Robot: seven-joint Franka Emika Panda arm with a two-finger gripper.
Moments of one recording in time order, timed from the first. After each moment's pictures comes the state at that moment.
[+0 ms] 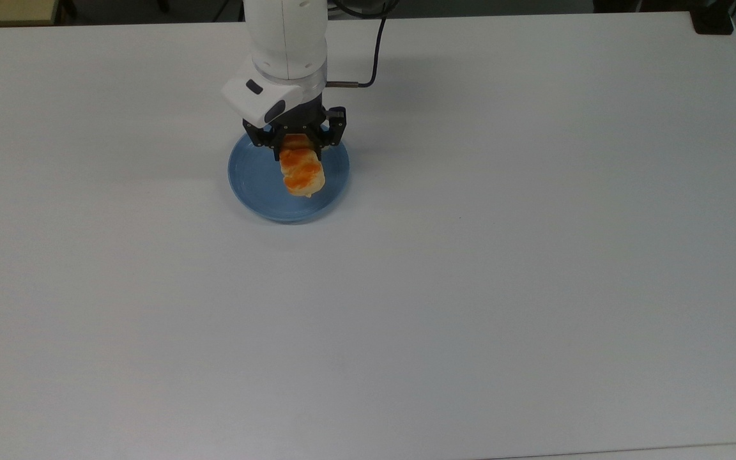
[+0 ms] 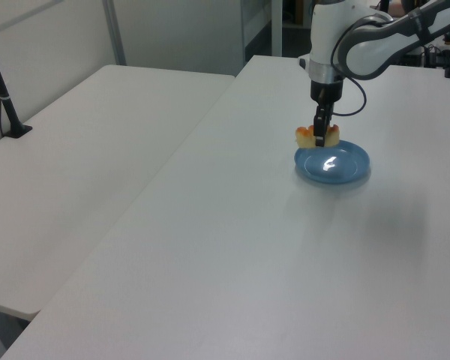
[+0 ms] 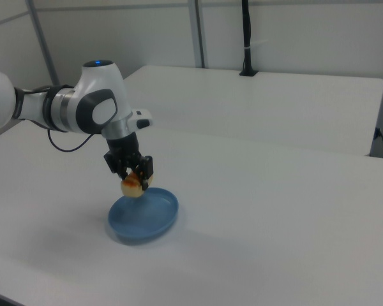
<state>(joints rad) 0.12 0.15 -0.12 -1.99 -0.05 2.16 -0.03</state>
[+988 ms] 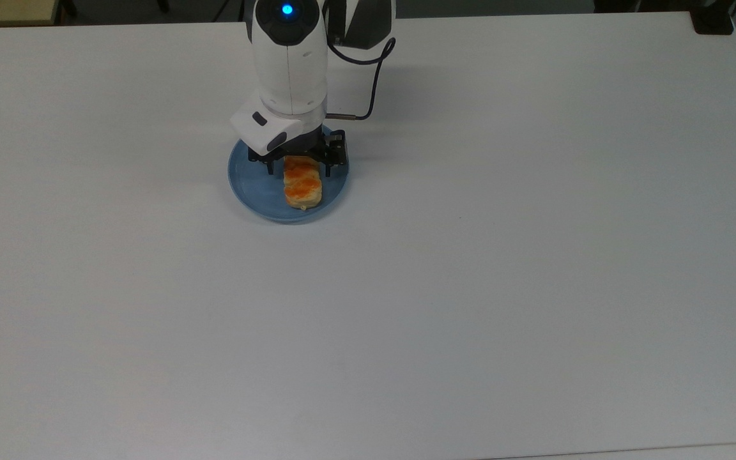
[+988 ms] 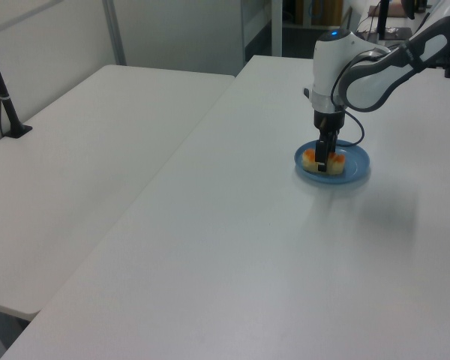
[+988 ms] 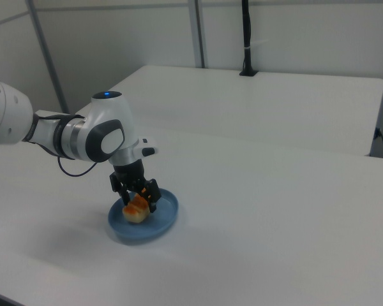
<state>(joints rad) 0.11 0.23 -0.12 -2.07 -0.05 2.30 0.03</state>
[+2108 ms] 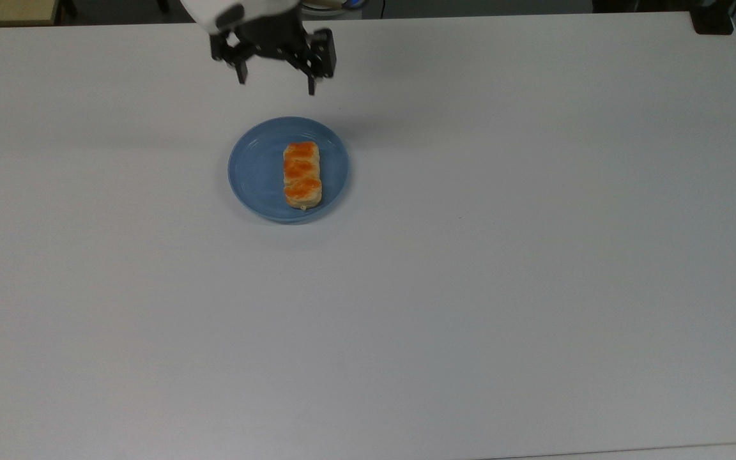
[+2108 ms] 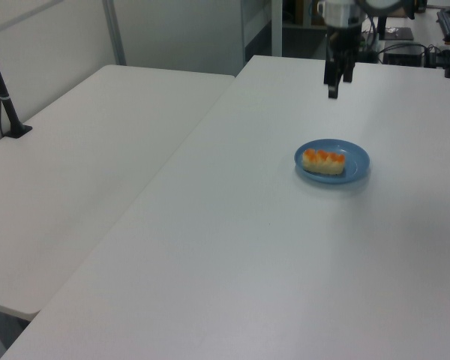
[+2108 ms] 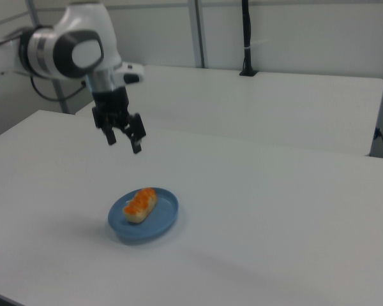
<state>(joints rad) 0.09 0.02 -0.12 -1.79 -0.05 1.80 0.13</state>
